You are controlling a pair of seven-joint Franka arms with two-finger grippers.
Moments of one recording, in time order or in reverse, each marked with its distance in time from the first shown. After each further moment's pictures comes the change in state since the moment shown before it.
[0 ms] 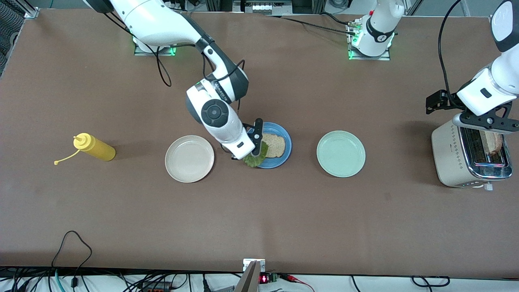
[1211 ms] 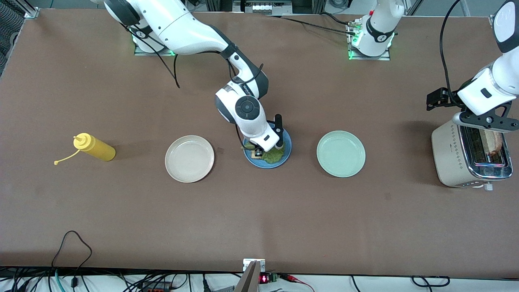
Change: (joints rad) left arm 0.007 0.000 0.001 0.004 0.000 -0.041 0.006; right arm 0.115 0.135 -0.038 0.057 -0.050 0.126 0.030
